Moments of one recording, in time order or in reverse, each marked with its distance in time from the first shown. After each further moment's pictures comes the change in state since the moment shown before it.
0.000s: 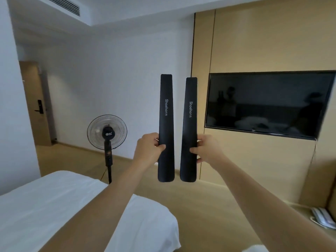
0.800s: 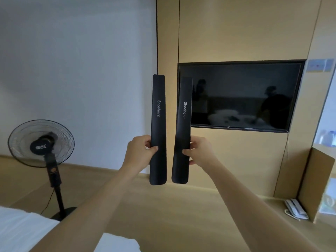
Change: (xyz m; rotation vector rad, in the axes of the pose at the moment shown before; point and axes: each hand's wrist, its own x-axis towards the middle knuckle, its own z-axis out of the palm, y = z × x) left_hand 0.243 -0.043 0.228 -0.079 -0.083 0.099; right_hand 0.247 0.148 -0.102 -0.015 0.186 0.059
